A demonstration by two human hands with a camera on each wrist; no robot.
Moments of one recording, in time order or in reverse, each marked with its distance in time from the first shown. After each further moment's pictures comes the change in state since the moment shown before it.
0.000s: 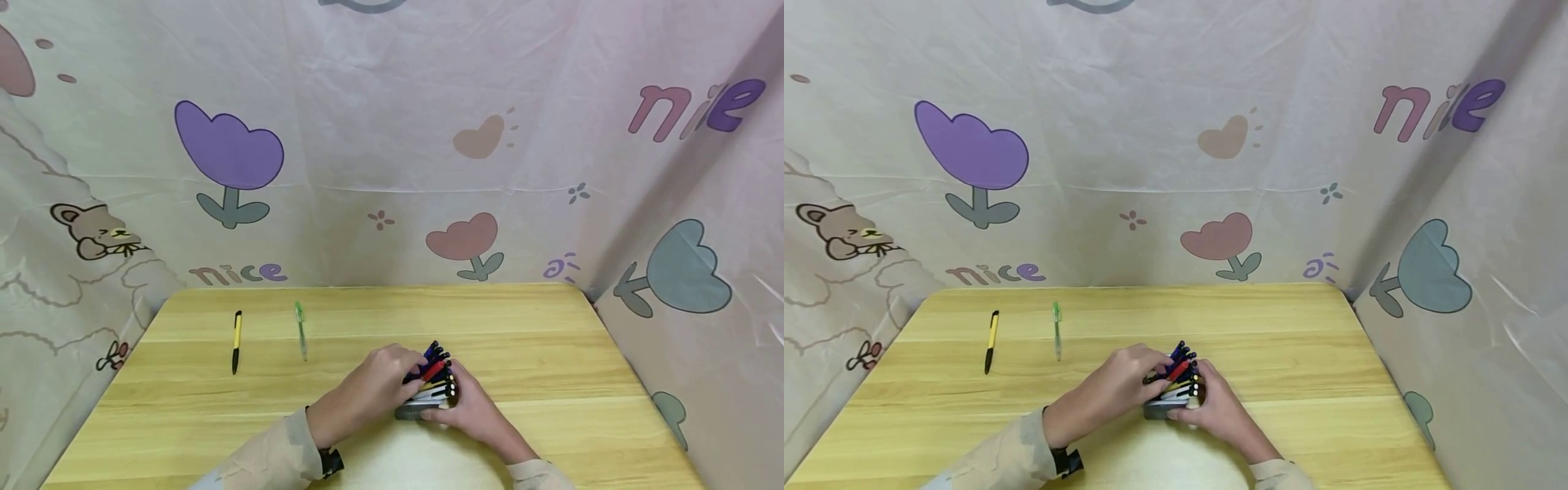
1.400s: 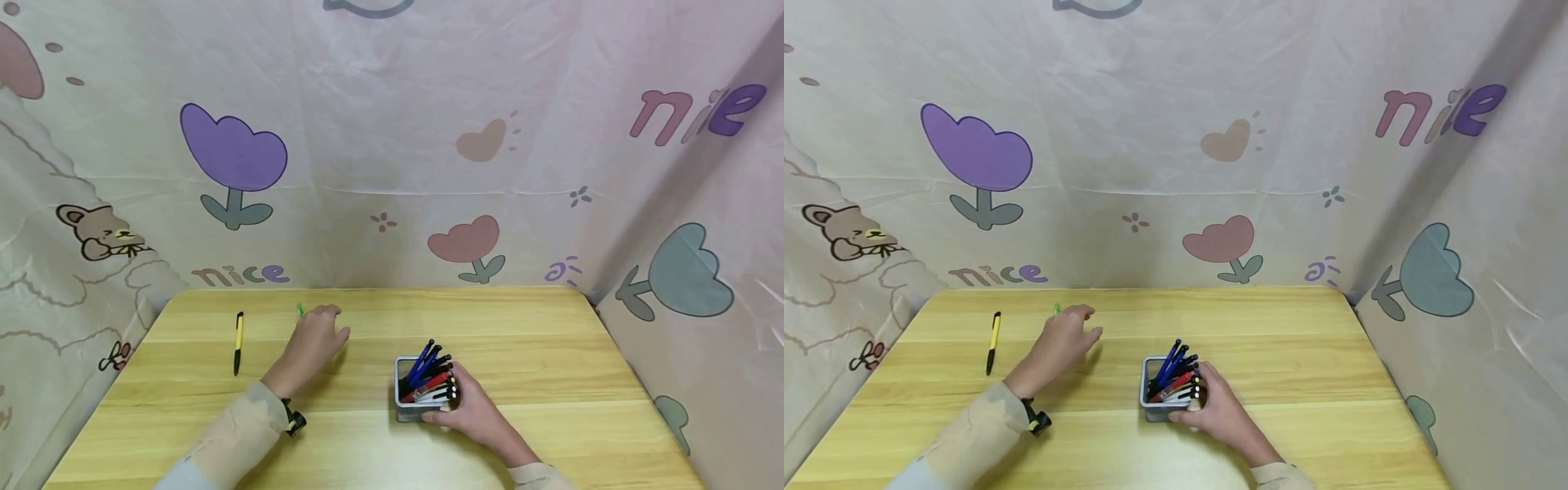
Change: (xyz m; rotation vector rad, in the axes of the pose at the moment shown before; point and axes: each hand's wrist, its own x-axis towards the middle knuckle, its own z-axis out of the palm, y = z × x) left_hand -0.027 -0.108 -0.033 0.212 0.084 -0.554; right_hand -0.001 0.000 0.000 0.021 0.002 0.007
